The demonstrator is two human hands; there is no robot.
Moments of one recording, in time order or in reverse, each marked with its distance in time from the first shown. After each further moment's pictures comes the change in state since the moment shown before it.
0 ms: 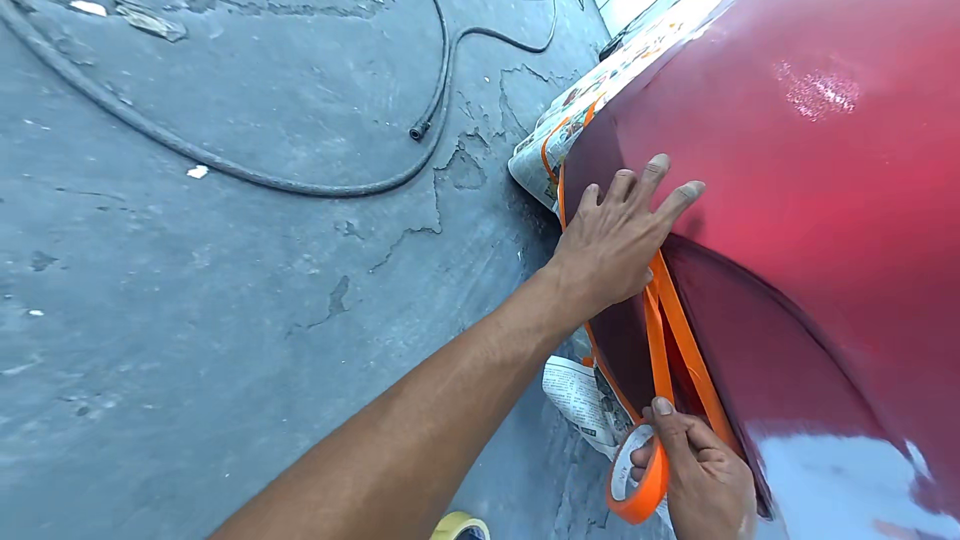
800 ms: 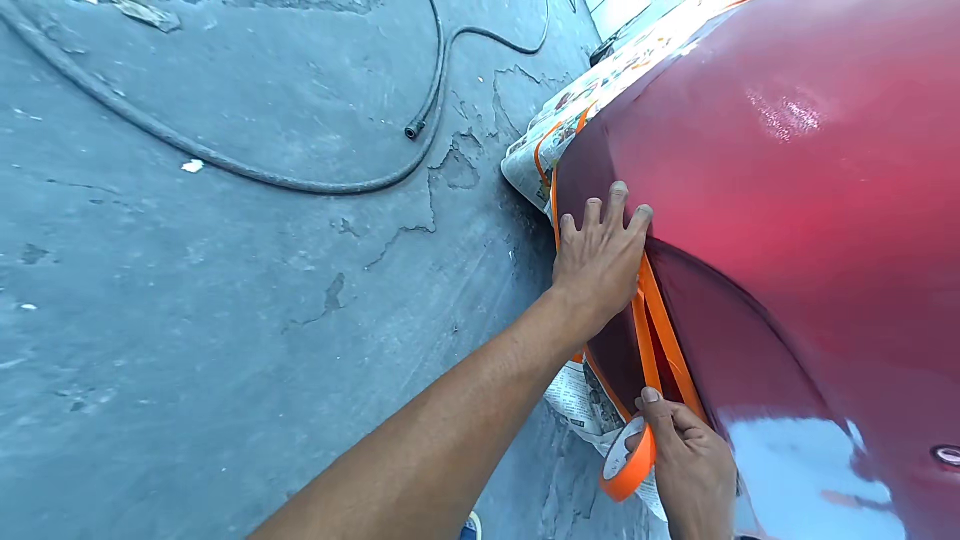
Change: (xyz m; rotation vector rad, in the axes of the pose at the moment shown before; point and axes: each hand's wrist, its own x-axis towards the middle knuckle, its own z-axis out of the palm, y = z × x) left_hand -0.010 0.018 0.000 -0.037 -0.100 -0.261; right_hand 0.007 0.000 -0.007 -0.259 0.074 -0.052
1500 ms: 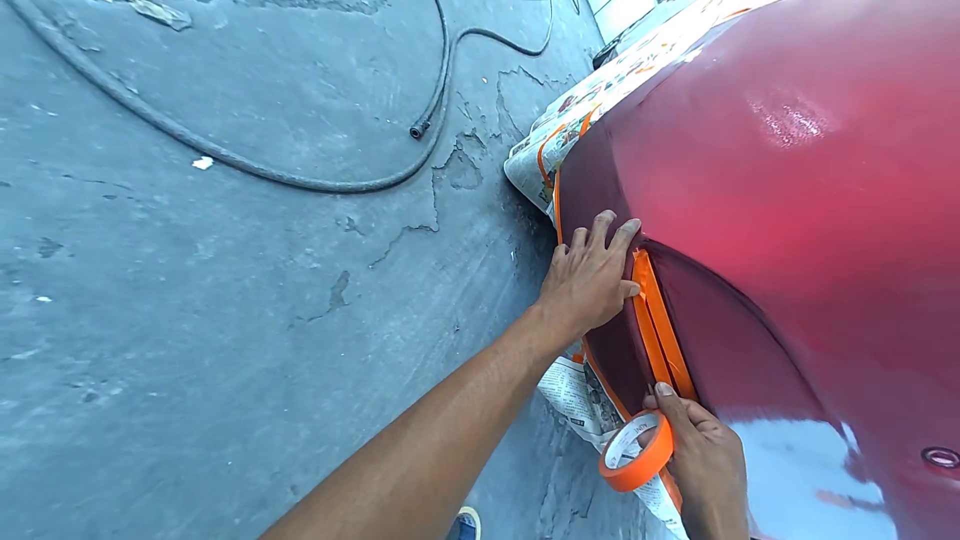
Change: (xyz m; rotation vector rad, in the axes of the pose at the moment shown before) left_hand -0.013 -0.018 0.020 -0.265 -0.013 -0.005; right_hand 0.015 -0.005 -0.009 0.097 -0.026 0.145
